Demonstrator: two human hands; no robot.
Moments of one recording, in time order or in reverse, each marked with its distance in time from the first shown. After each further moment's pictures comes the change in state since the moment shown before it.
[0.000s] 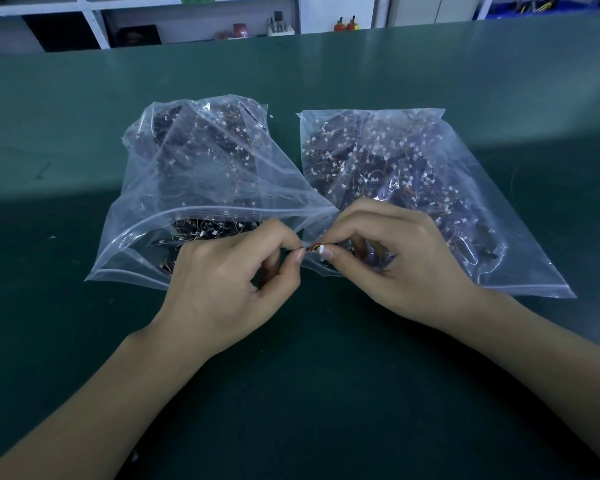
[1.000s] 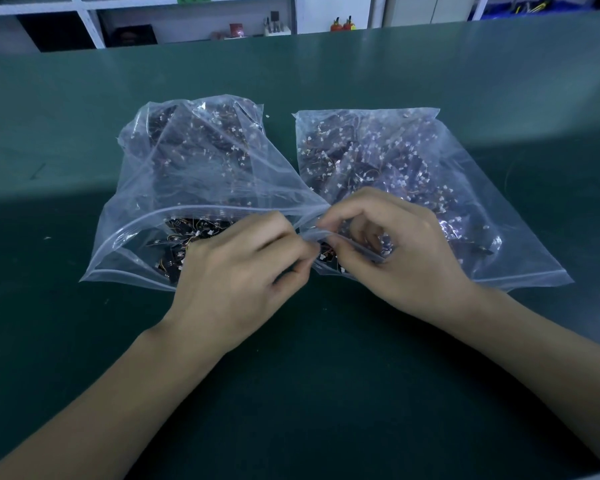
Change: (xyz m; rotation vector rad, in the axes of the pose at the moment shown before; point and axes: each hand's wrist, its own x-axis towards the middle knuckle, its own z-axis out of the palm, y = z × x) left_hand 0.006 0.004 0.011 0.190 0.084 0.208; right_hand 0.000 0.005 0.000 -0.006 0.072 -0.020
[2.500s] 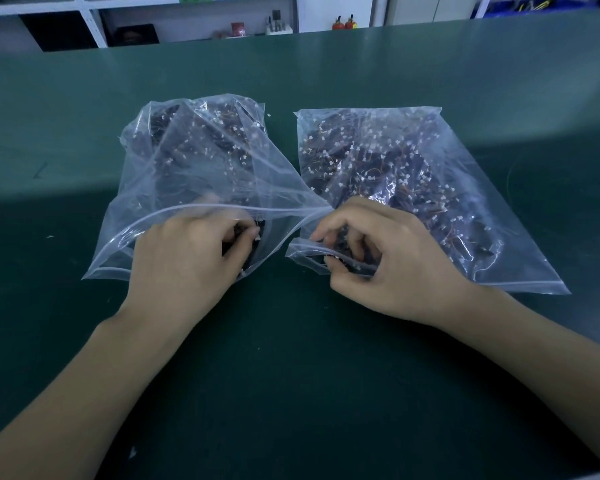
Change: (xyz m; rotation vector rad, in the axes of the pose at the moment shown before) left_hand -0.006 -0.037 -0.014 0.149 -0.231 -0.384; right_hand -0.001 -0.008 -0.002 -0.105 -0.144 0.112
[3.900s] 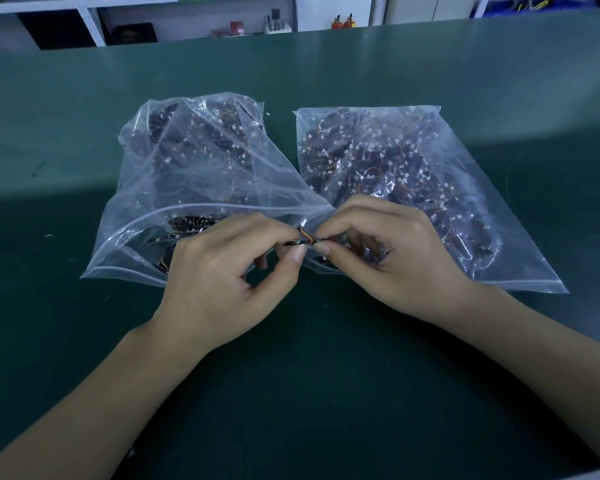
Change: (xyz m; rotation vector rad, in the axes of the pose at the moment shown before) left_hand -0.010 0.029 0.004 -0.448 0.114 0.254; right_hand 0.000 0.006 0.002 0.080 0.056 -0.107
